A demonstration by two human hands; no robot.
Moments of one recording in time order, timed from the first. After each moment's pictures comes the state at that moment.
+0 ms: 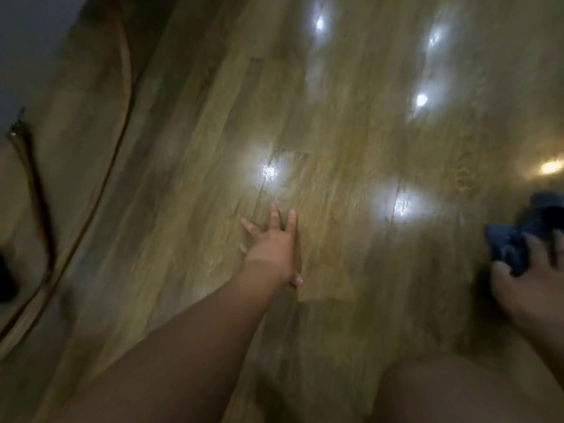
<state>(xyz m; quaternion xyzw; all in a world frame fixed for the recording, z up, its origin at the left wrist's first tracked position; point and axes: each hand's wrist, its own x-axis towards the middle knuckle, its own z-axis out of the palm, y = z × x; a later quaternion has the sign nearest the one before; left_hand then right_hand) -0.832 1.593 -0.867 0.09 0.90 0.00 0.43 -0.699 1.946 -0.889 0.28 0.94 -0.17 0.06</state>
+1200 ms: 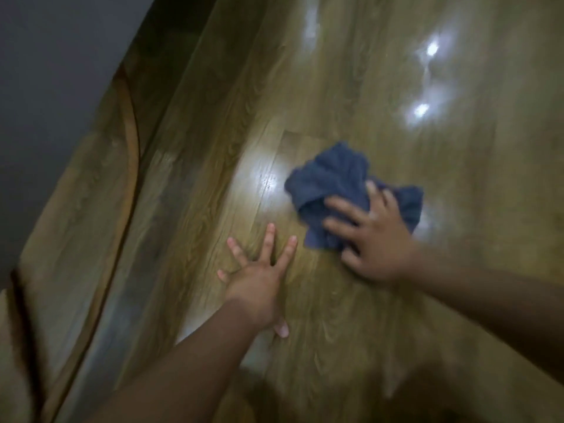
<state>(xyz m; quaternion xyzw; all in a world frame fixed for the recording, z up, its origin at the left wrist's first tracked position) -1.026 1.523 -0.880 0.15 0.89 -0.03 0.44 -1.030 1.766 -0.909 -0.20 0.98 -0.04 0.06</state>
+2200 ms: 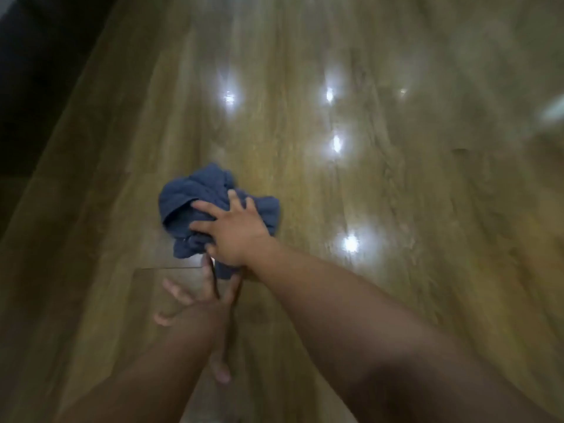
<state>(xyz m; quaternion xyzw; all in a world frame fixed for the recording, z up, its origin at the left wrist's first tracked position) -1.176 1.730 -0.871 0.16 0.80 -0.20 0.54 -1.234 1.846 -0.901 -0.10 0.98 -0.08 0.16</state>
